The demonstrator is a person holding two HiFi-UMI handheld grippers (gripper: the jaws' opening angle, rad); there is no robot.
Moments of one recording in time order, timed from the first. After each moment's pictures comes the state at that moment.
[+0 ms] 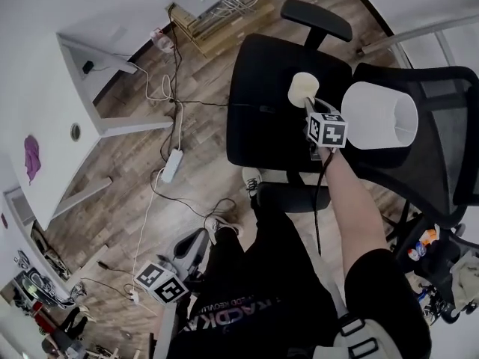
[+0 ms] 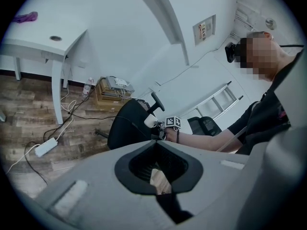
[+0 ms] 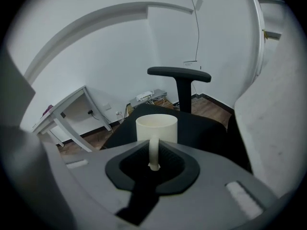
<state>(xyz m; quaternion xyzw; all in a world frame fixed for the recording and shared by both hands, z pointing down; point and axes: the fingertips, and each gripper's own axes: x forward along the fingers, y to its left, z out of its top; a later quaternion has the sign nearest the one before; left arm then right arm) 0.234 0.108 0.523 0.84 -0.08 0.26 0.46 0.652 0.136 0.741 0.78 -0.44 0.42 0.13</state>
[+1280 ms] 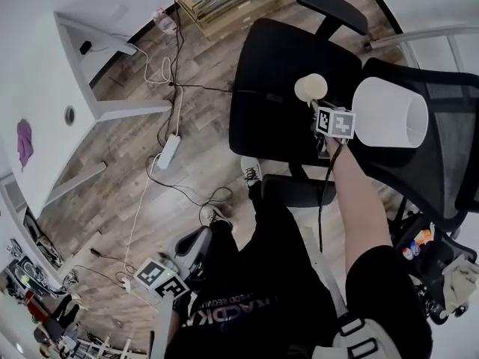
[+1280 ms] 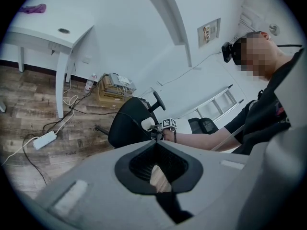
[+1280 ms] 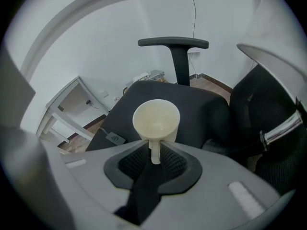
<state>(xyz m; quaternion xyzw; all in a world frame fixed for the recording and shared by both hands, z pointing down) 0.215 0.117 0.539 0.83 -0.08 0.25 0.49 0.635 0.167 0.794 0.74 -0.41 0.51 0.15</state>
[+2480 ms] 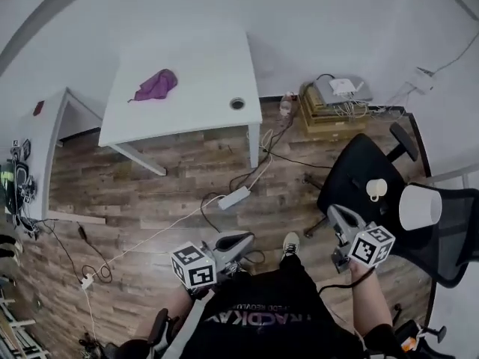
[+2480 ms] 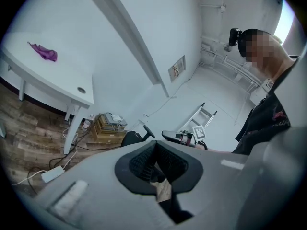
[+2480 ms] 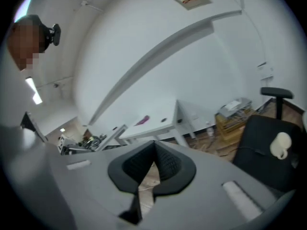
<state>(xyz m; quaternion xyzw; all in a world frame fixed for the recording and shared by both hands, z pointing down) 0.010 0.079 0.431 0.91 -0.08 0.06 0.39 0.231 0.090 0.452 0.58 -0.74 0.35 0.01</state>
